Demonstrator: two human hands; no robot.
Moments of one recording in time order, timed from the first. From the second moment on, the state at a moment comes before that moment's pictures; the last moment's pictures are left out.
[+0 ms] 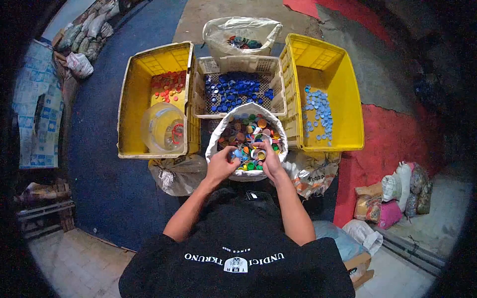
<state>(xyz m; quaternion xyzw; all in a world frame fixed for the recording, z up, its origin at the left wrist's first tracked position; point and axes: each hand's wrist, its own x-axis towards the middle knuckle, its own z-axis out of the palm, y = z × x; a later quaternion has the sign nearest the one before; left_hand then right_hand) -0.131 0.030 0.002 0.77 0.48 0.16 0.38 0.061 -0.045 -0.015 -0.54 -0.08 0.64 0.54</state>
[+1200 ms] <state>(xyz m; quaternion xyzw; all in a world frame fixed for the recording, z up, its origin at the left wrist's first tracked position) -0.113 0.031 -0.003 0.70 0.35 0.30 0.54 0.015 -0.020 -0.023 -0.57 -0.25 0.52 0.58</state>
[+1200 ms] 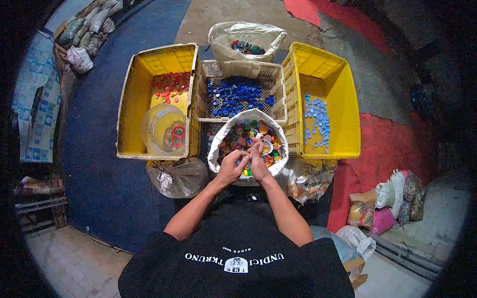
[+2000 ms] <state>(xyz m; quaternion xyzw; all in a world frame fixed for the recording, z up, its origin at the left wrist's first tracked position) -0.125 0.045 -0.030 0.17 0.43 0.18 0.87 0.031 -0.029 -0.022 -0.65 -0.16 0.52 0.54</state>
